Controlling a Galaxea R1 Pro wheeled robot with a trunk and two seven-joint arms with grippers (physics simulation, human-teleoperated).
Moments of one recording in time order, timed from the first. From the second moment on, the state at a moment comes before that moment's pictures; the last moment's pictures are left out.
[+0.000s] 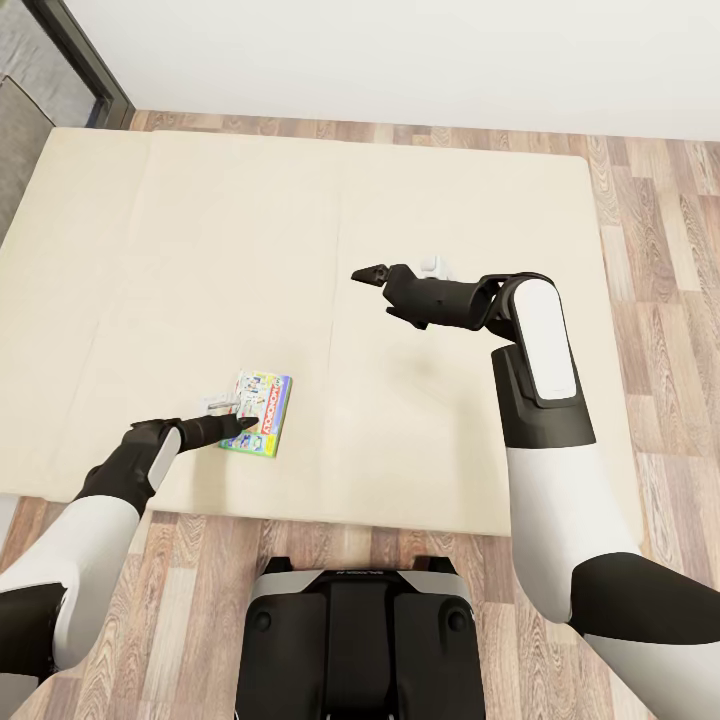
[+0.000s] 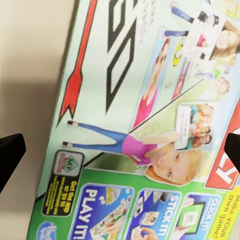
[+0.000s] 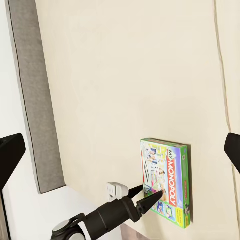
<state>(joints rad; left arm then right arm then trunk) -1.01 0.17 0.11 -0.64 0.10 0.55 -0.39 -1.18 0.15 0.07 -1.40 -1.32 1.03 -0.58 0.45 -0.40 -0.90</state>
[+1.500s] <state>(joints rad) -1.01 0.15 0.02 -0.64 0.10 0.55 -0.40 -1.18 0.15 0.07 -1.40 -1.32 1.03 -0.58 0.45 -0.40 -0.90</state>
